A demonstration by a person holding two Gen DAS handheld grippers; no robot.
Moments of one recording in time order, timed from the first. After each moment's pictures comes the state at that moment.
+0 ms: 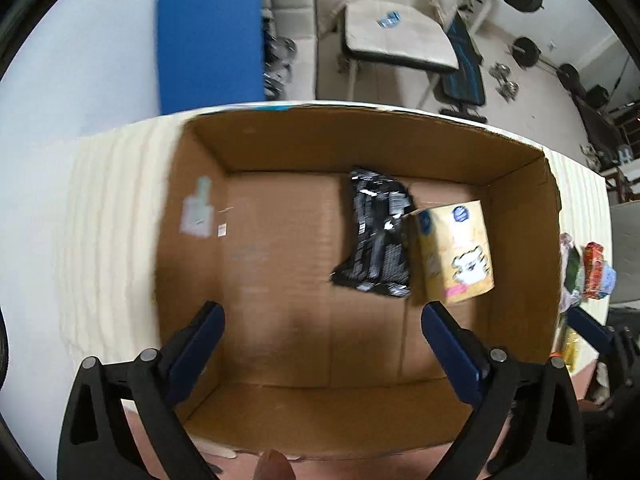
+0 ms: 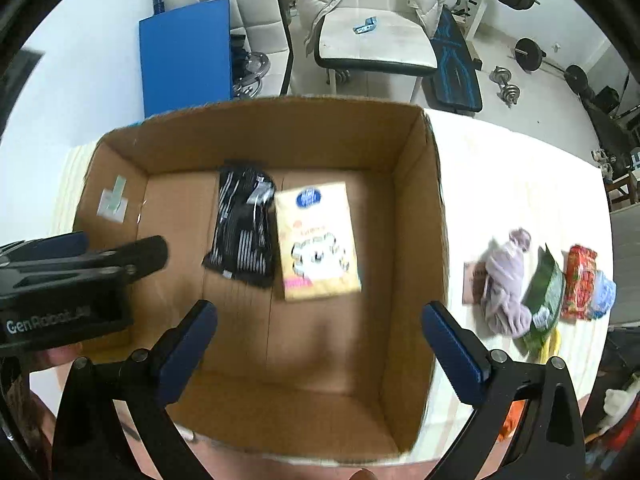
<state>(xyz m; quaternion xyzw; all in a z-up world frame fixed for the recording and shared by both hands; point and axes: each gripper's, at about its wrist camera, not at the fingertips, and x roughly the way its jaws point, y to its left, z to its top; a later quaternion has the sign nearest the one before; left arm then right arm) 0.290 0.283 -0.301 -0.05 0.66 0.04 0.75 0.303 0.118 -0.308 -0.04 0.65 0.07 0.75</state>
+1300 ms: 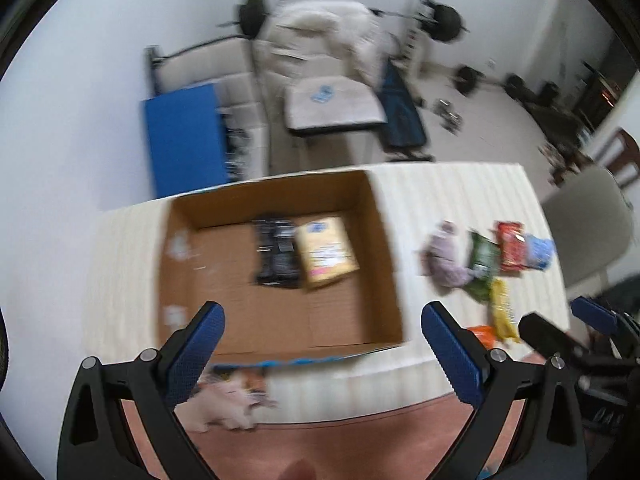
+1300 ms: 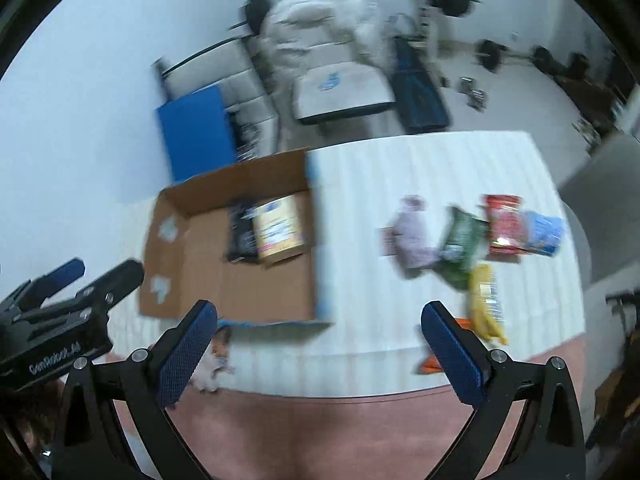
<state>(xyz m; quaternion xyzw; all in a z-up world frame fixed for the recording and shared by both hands) 0.224 0.120 -0.175 0.01 0.57 -0.03 0.82 0.200 -0.051 -0.155 0.08 0.58 0.03 0.81</state>
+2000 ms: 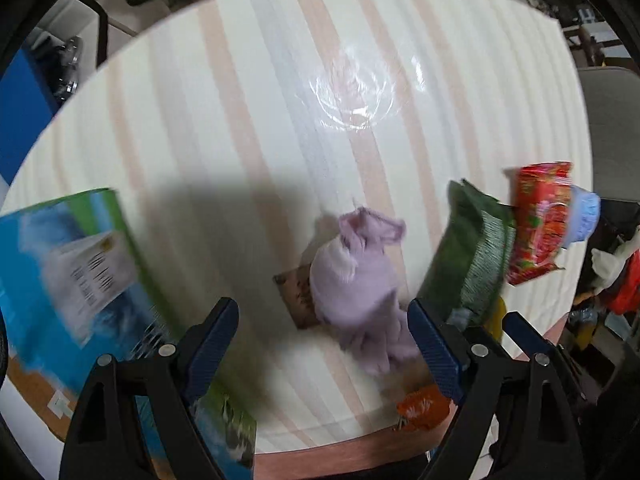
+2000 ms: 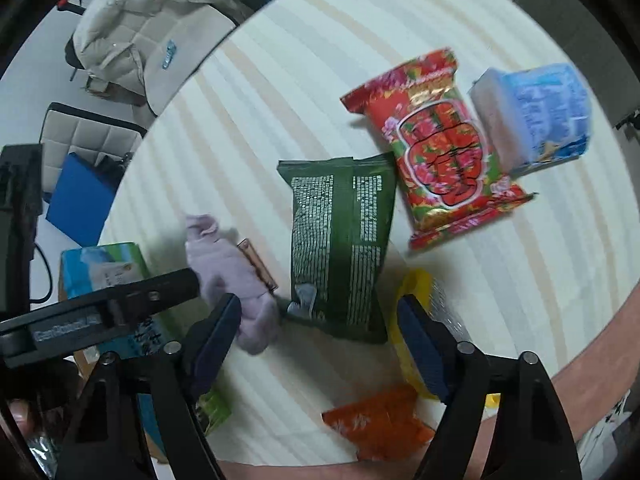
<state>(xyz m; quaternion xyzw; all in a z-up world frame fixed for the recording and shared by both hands) 0.418 -0.065 -0.439 0.05 0.81 -0.11 0.58 0.322 -0.233 -0.396 0.27 0.69 -0.08 0.66</state>
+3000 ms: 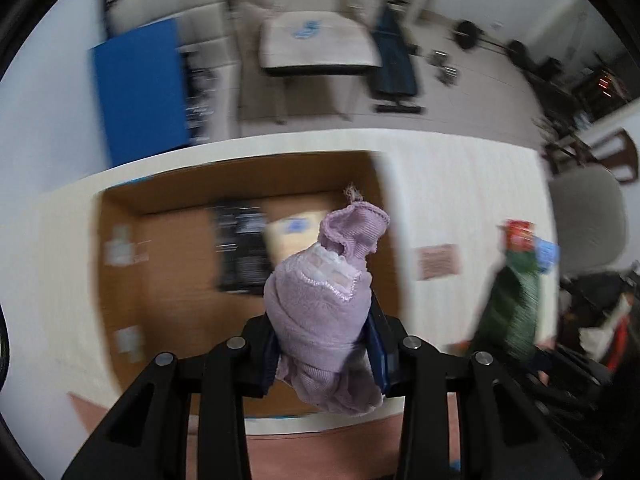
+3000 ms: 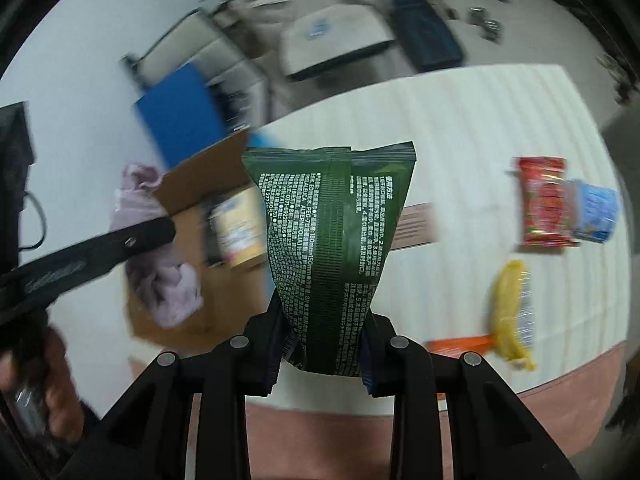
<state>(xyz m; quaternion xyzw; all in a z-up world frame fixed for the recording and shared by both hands) 0.328 0.176 -0.237 -0.04 0.66 -0.03 0.75 0.274 -0.047 -0.248 0.14 0.66 0.13 0.73</state>
